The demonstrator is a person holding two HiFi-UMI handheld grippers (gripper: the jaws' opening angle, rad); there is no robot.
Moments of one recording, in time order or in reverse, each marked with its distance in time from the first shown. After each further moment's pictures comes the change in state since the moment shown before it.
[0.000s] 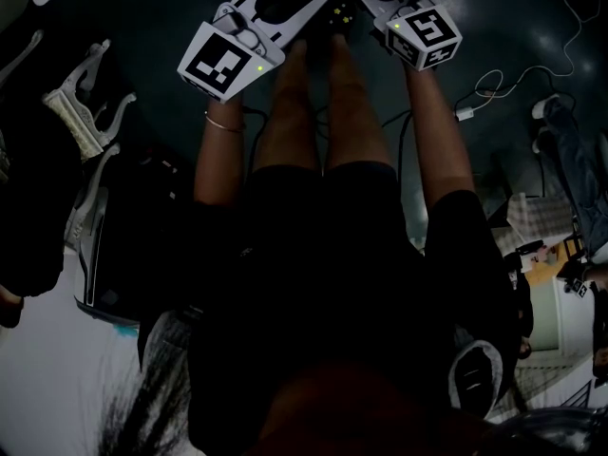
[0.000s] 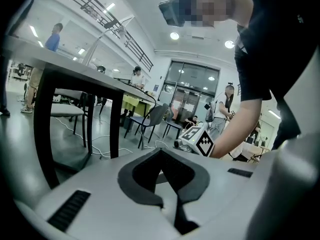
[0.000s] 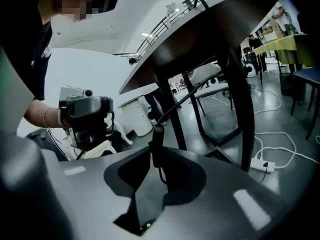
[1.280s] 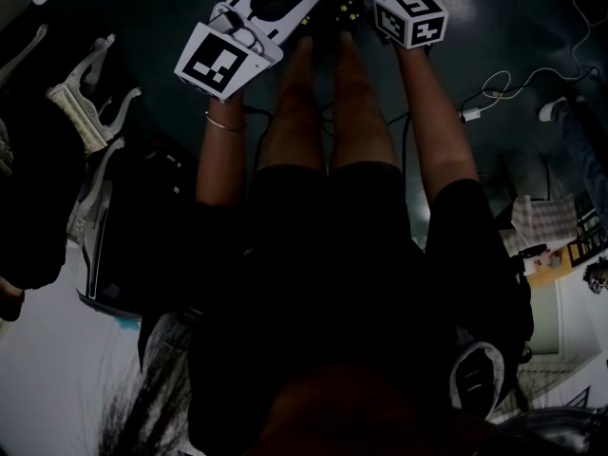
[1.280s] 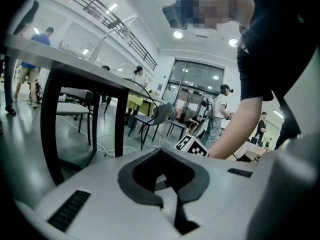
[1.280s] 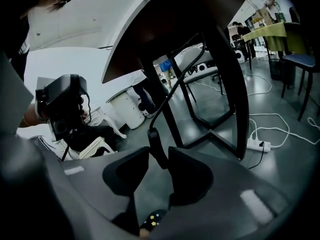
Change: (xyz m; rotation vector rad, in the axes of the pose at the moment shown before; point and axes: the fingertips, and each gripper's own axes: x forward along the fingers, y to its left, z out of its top) left arm -0.009 0.008 -0.006 -0.014 0.010 0.043; right arm 0.031 -0.026 -0.044 0.119 0.115 -0.084
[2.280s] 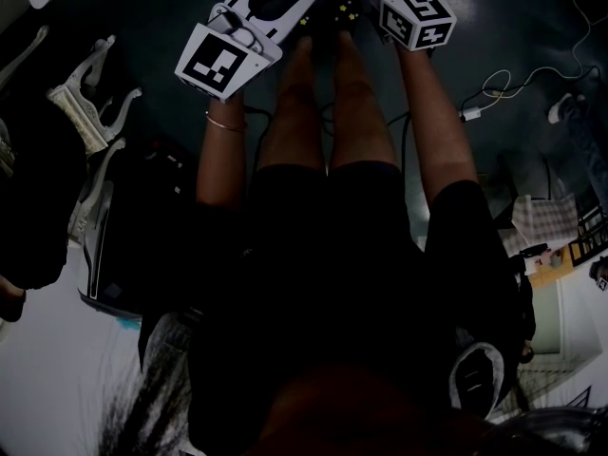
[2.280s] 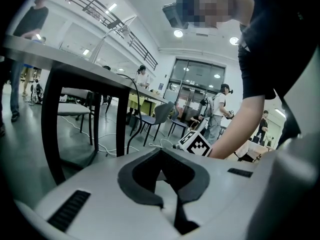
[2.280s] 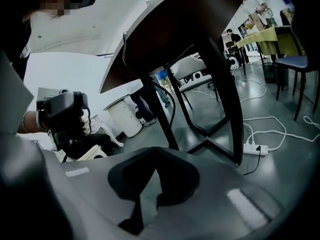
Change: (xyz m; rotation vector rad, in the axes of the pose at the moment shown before) left arm 0.002 0.002 0.000 0.006 0.007 0.017; right arm -0.014 -0.008 0.021 0.019 -0.099 -0.036
